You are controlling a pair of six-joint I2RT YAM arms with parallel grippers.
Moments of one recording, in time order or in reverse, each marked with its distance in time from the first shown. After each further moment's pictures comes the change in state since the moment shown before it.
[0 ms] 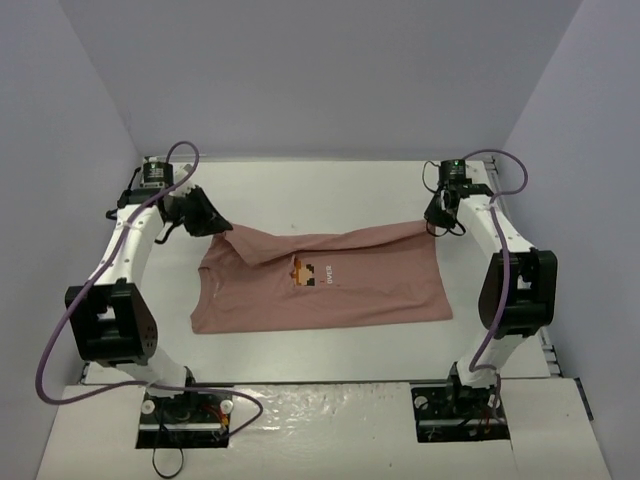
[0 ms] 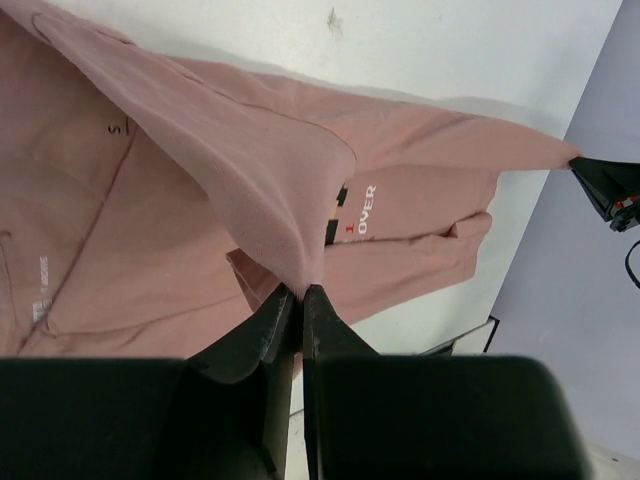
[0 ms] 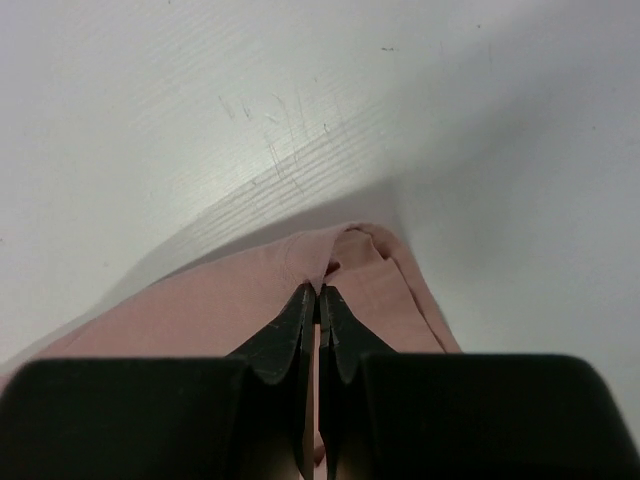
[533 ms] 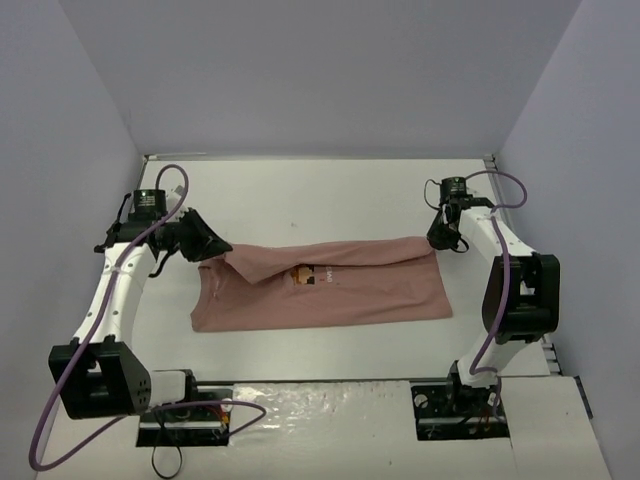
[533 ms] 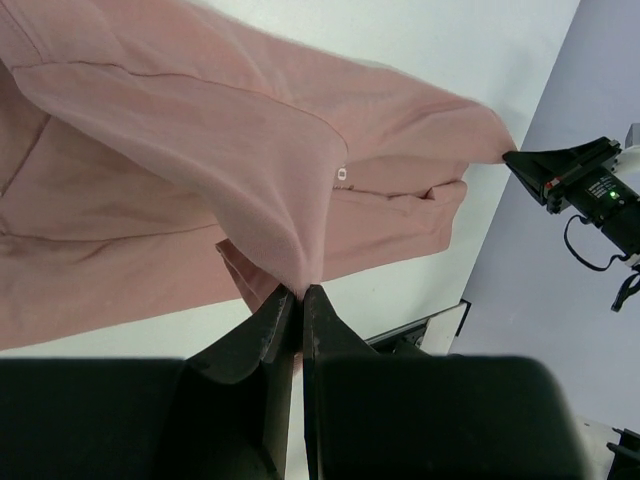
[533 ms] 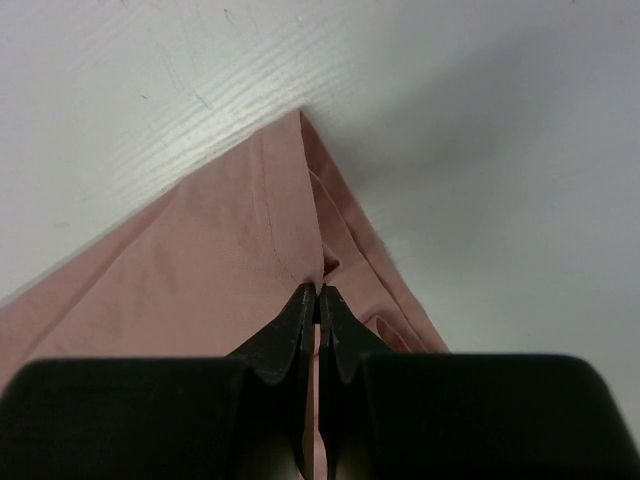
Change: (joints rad) left arm 0.000 -0.292 -0.234 -0.003 0.012 -0.098; right arm -0.014 -0.053 -0.154 -0.038 -0.010 -0.011
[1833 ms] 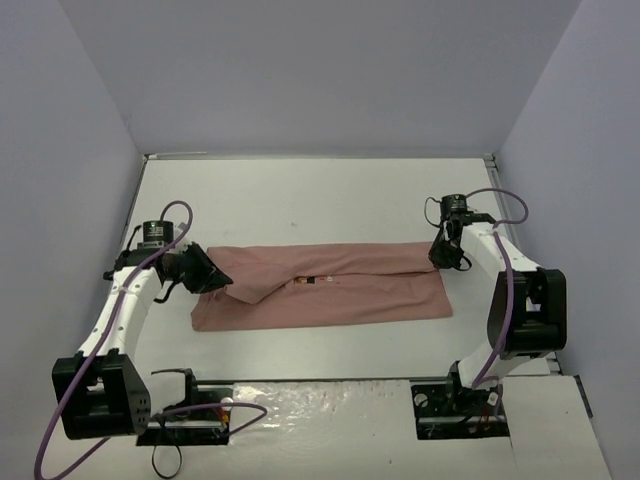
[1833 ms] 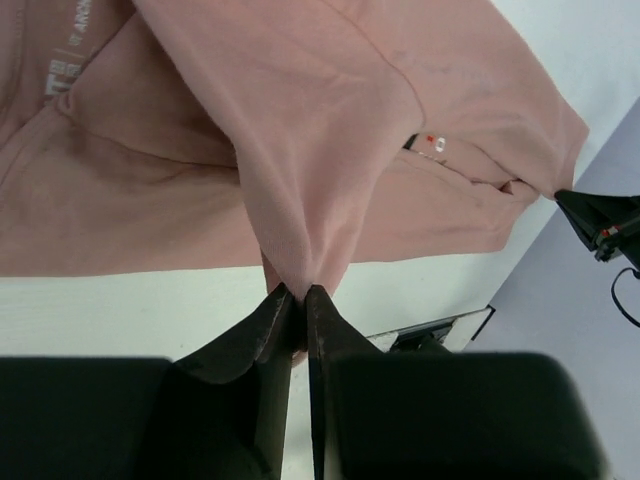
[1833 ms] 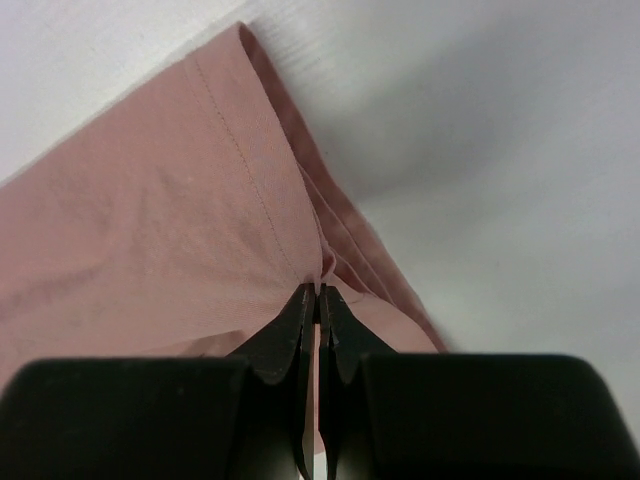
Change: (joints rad) left arm 0.008 -0.104 -0.269 0.015 -0.061 -0.048; right arm 0.000 -0.114 -0.170 -0.025 0.004 -0.003
